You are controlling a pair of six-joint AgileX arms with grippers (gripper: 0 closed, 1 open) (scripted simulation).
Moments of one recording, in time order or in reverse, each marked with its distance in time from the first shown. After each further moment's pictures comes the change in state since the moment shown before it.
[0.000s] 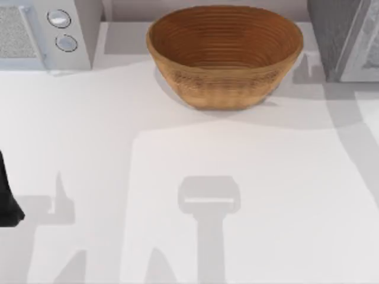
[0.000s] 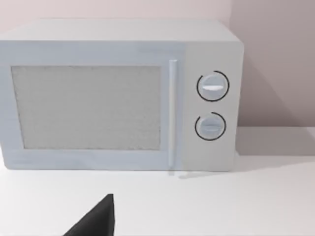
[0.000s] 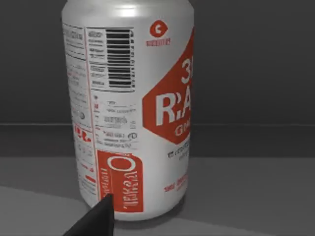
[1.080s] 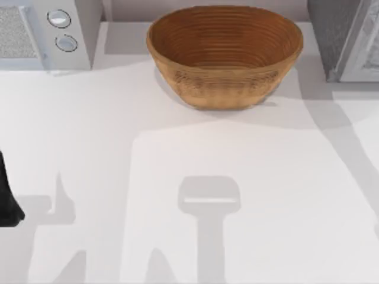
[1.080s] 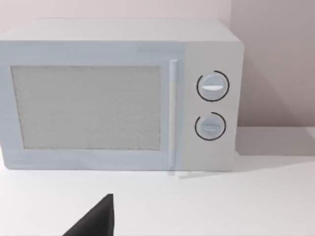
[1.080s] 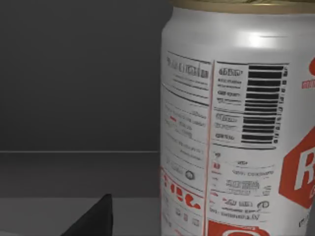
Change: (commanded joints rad) left arm 0.000 0.000 0.000 0.000 0.000 0.000; right arm 0.129 0.187 0.152 0.037 0.142 0.000
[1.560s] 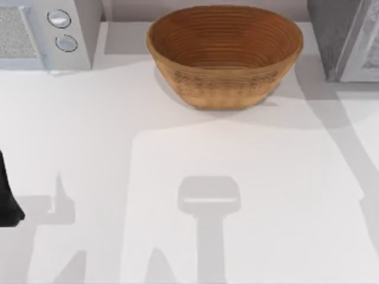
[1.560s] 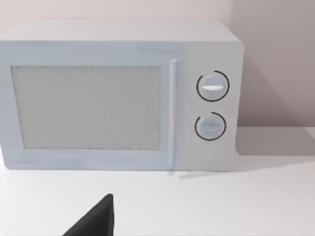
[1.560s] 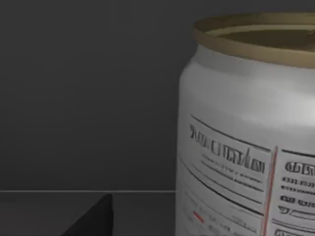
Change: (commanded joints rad) left arm 0.000 0.000 0.000 0.000 0.000 0.000; right arm -0.044 0.174 0.177 0.002 -0.043 0.000
